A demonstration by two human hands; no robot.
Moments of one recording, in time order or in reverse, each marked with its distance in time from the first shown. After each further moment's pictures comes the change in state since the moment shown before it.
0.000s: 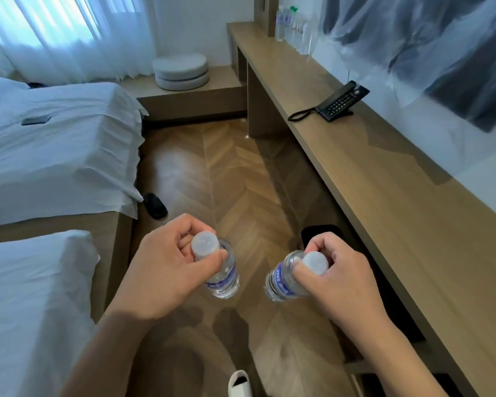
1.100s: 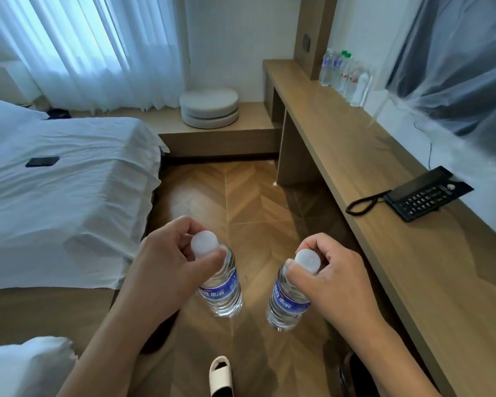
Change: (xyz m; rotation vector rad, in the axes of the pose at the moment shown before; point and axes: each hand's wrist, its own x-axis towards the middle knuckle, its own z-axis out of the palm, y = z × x) left_hand 0.451 -0.072 -0.075 0.009 0.206 -0.091; right_hand 0.471 -0.078 0.131 0.032 -0.062 -0.153
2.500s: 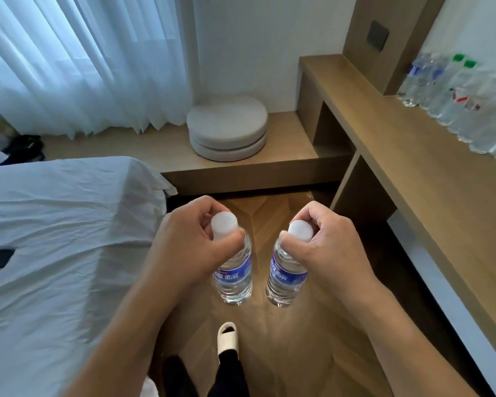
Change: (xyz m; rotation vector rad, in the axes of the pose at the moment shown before) left_hand 0.742 -0.153 -0.050 0.144 -0.069 0.142; right_hand 0.713 -0.067 0.289 -0.078 -0.029 -0.001
